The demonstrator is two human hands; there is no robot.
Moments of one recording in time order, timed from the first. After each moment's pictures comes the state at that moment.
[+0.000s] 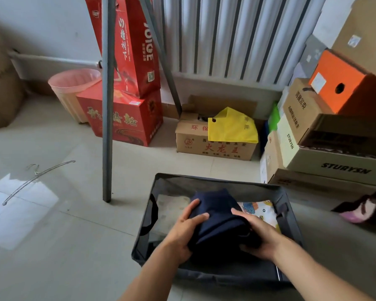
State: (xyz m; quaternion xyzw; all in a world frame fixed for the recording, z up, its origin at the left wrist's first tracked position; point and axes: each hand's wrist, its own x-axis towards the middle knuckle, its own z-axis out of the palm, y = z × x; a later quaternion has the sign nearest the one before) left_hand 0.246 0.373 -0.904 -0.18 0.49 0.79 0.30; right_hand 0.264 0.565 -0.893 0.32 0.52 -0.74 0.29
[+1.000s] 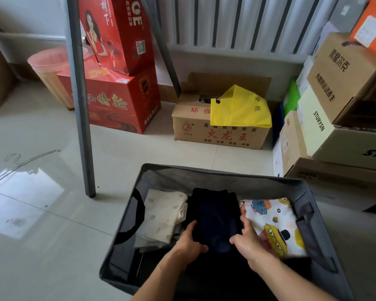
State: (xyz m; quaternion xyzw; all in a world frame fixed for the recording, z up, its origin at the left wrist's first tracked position) left_hand 0.206 0.399 -1.081 -0.12 0.78 0.51 0.34; right_hand 0.222 0.571 -1.056 0.32 0.74 -0.55 0.20
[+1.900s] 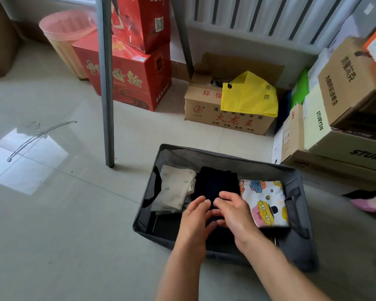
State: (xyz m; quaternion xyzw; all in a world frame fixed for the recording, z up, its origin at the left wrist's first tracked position) left_hand 0.273 0.393 -0.885 -0.33 0.46 0.79 0.23; right_hand 0.259 0.491 -0.885 0.30 0.71 -0.62 0.17
